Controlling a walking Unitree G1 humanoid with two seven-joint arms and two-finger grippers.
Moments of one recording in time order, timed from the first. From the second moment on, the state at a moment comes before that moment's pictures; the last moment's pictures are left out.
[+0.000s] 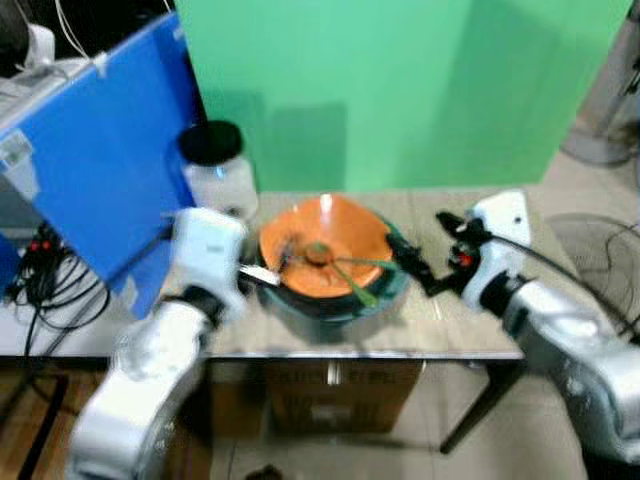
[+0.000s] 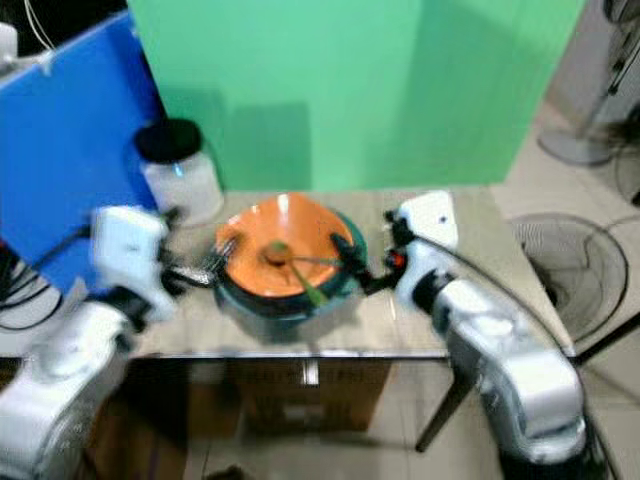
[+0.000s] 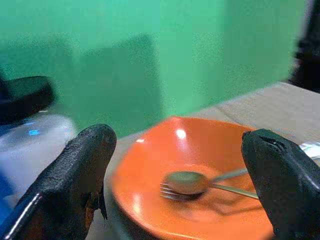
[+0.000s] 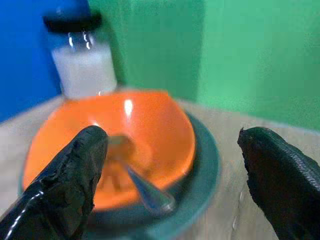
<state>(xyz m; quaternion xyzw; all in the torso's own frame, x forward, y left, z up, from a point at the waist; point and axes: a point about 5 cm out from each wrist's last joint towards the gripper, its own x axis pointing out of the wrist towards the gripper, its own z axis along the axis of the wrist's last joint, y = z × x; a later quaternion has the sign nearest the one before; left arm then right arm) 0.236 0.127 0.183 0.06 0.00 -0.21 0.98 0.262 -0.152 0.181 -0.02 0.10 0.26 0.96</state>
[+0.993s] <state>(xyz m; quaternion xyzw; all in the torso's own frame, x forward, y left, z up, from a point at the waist) 0.227 0.132 0.166 0.11 0.10 -0.40 0.91 0.375 -0.081 0.168 -0.18 0.25 0.46 0.83</state>
